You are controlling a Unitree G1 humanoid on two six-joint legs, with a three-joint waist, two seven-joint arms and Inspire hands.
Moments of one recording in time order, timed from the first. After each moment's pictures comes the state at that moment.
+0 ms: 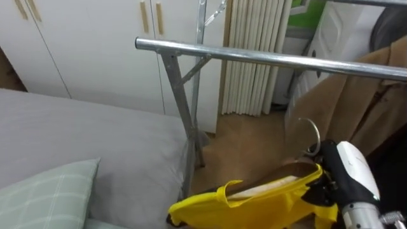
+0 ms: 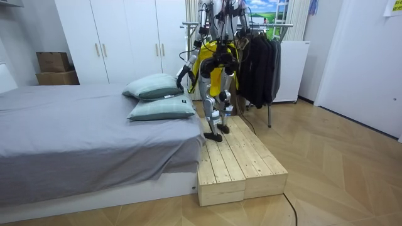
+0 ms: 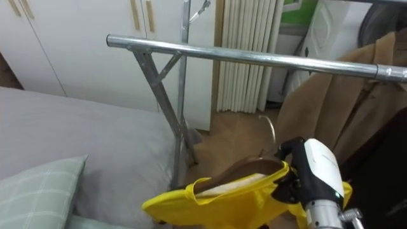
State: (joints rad) left arm 0.17 0.21 0.00 1.03 0.44 0.28 0.36; right arm 0.10 -0.30 0.03 -0.05 -0.55 0.08 -0.16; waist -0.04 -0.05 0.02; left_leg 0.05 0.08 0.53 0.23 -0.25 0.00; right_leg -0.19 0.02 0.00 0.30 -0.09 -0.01
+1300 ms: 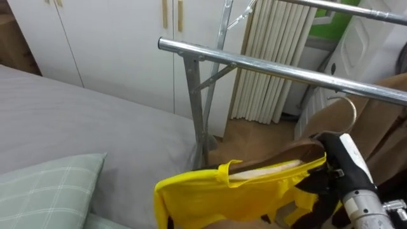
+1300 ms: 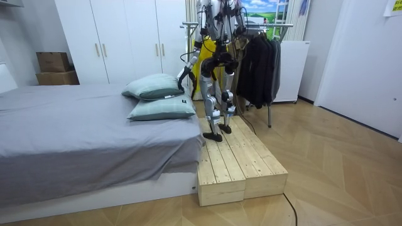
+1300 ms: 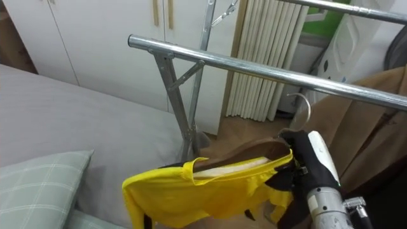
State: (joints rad) left arm 0.22 0.22 0.05 1.01 0.48 0.18 0.38; right arm -0.03 -0.35 -0.01 0.11 -0.16 0.06 -0.06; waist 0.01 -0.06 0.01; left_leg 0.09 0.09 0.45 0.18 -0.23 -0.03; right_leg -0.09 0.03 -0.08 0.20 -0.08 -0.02
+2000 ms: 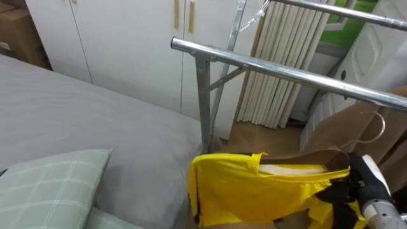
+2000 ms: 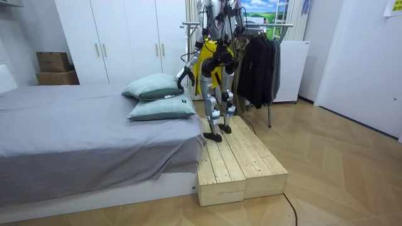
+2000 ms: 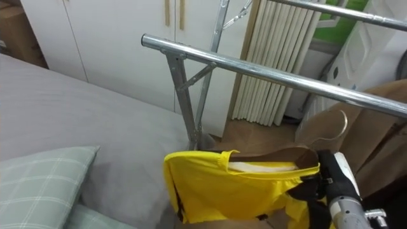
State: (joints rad) left arm 0.24 0.22 0.13 0.93 0.51 0.15 0.38; right arm -0.11 -0.42 -0.08 0.39 -0.10 0.06 -0.05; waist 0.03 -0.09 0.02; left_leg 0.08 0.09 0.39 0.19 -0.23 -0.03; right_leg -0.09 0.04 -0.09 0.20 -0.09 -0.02
